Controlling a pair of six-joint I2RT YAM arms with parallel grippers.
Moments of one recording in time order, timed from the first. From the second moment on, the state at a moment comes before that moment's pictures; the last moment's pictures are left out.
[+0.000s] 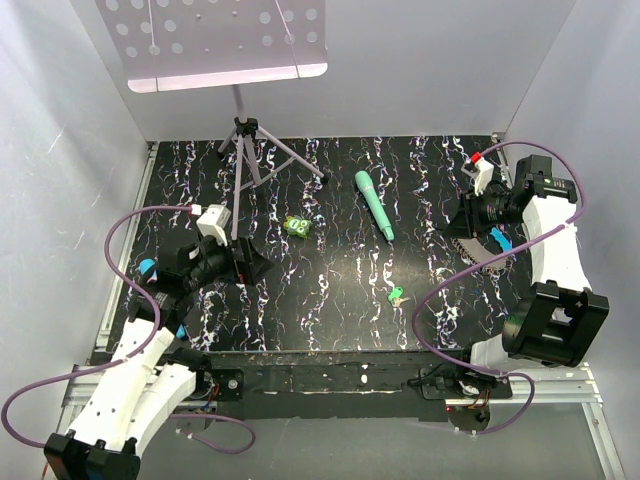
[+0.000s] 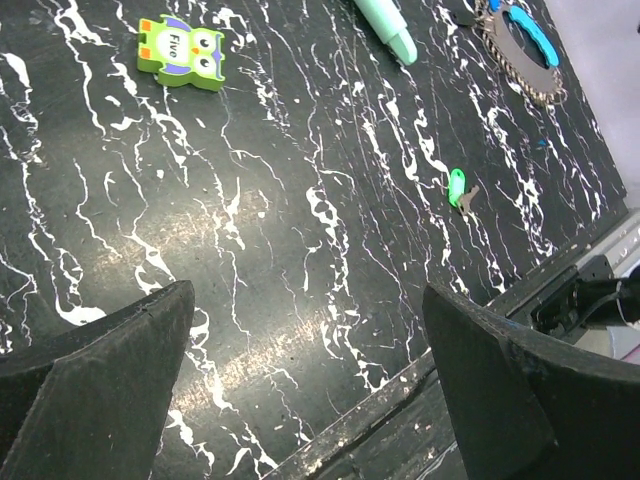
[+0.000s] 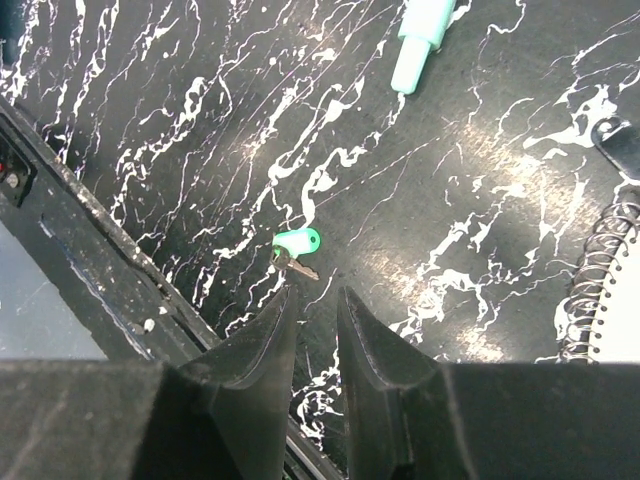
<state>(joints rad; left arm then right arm) -0.28 0.70 0.70 -0.45 0.38 -0.32 -0.21 1.44 1.34 -1.17 -0.86 -0.60</state>
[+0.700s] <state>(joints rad) -0.27 0.81 0.70 -0.39 0.35 -0.22 -0.21 1.62 1.37 -1.02 -0.68 -0.72</state>
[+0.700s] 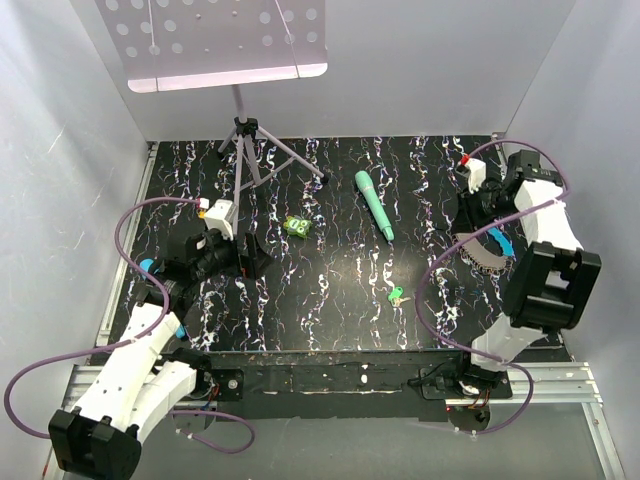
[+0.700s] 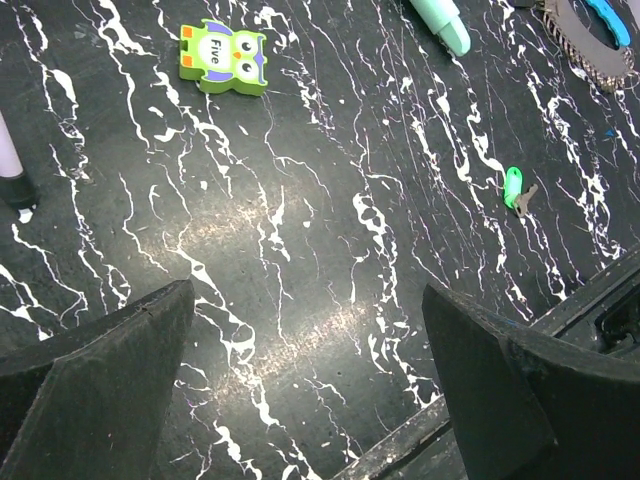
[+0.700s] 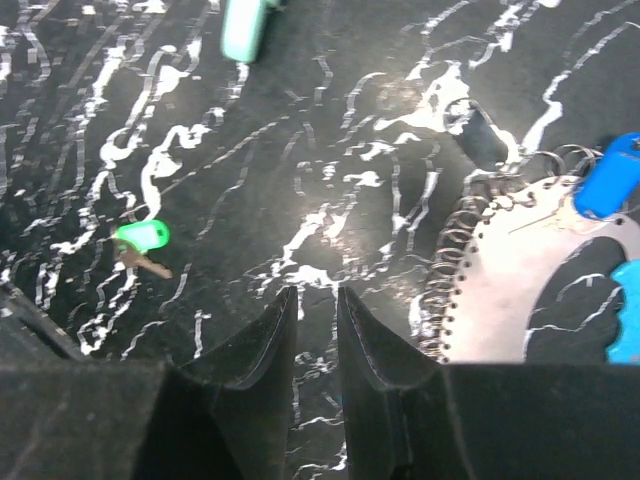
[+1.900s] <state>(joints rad) -0.23 0.82 0.70 -0.39 0.35 -0.21 -0.21 1.97 1.61 -1.03 -0.48 -0.86</state>
